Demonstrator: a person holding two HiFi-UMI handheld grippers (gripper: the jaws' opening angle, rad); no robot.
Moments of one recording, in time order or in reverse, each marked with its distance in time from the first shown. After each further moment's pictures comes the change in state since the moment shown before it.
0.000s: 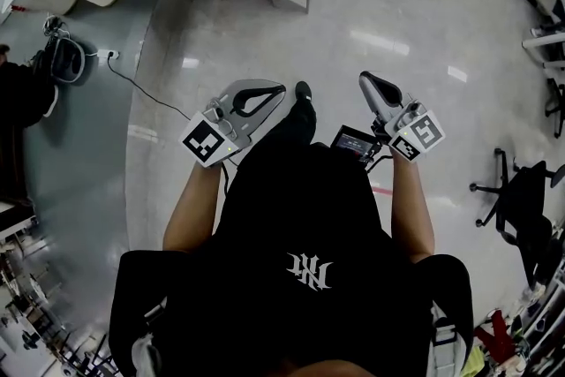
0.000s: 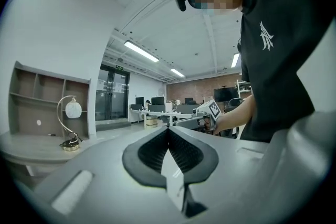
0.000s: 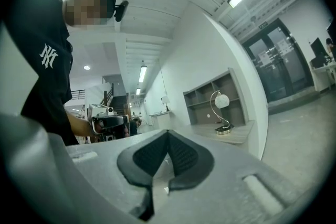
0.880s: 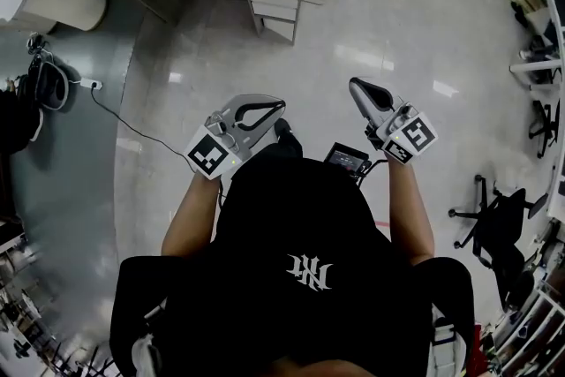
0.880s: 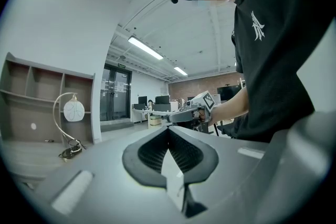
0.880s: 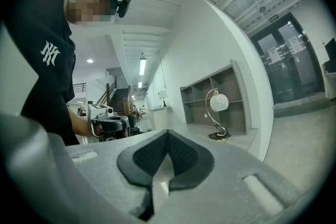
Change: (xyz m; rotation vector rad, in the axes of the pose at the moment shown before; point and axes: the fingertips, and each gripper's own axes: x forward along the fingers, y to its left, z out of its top) left arm 0.099 0.158 -0.006 0.001 -0.002 0.006; right arm 0.119 -0.155 0.047 -0.050 0.078 0.054
